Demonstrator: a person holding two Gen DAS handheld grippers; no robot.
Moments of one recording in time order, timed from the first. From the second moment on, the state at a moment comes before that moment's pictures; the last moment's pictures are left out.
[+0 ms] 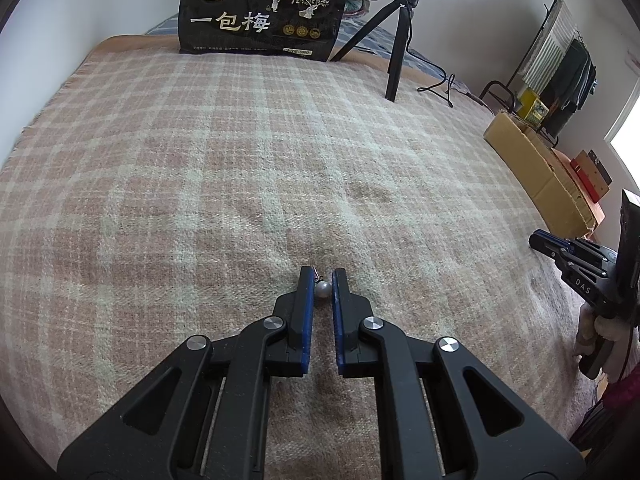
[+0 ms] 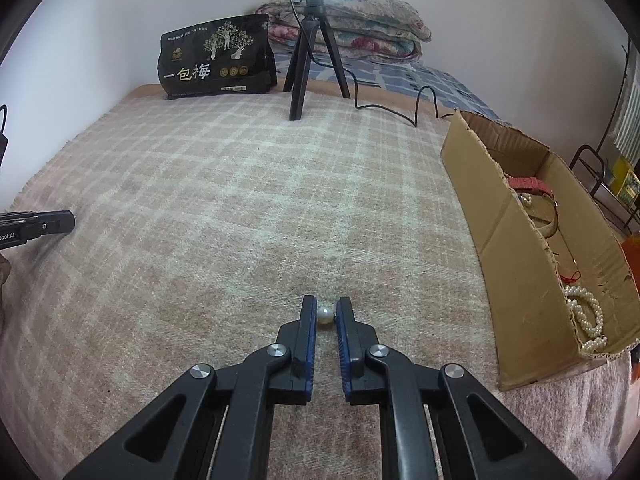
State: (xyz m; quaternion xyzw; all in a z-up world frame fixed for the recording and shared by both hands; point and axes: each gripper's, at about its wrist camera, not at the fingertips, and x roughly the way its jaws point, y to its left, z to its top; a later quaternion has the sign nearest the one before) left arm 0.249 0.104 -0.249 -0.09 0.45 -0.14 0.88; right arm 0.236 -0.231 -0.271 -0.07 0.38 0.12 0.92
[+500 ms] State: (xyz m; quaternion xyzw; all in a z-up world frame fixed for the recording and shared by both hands) left arm 0.228 0.099 -0.219 -0.09 0.43 -0.15 0.89; right arm 0.213 -0.233 -0.232 -0.08 0.34 0.12 0.93
